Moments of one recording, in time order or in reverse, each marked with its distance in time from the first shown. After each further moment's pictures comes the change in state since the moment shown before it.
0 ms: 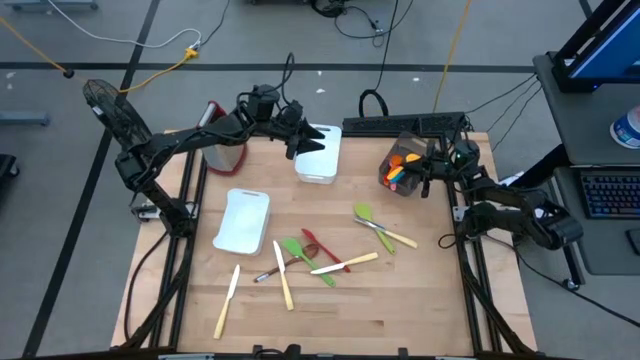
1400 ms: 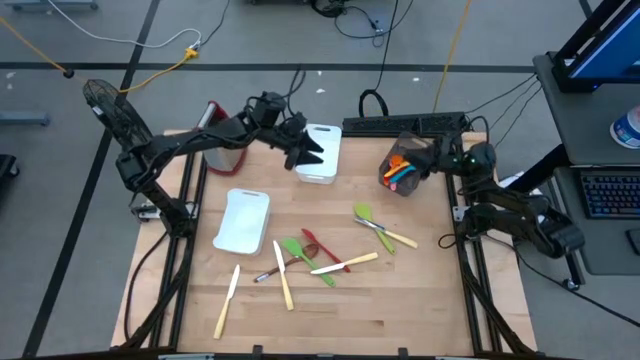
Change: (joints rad) left arm -0.049 0.001 0.000 -0.153 0.013 0.089; right arm 0.000 -0.077 0.001 0.418 -0.073 -0.230
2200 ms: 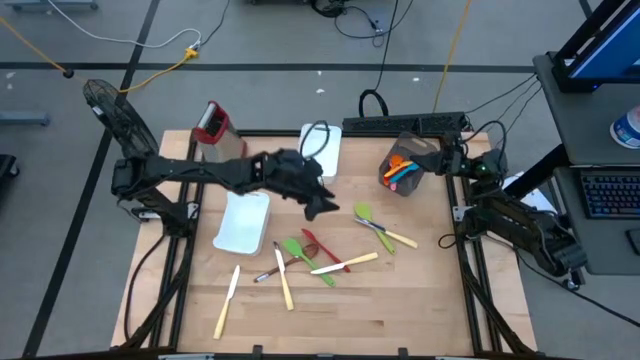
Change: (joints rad) left arm -0.478 -0.062 0.000 -0.031 -0.544 -0.448; right arm 0.003 -0.174 0.000 0.038 -0.081 -0.239
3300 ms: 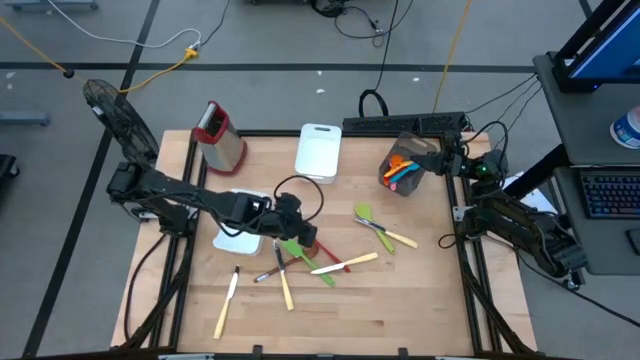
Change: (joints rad) left arm -0.314 0.000 0.000 -0.457 -0.495 -0.676; right arm 0.000 -0.009 0.000 0.000 0.001 -0.076
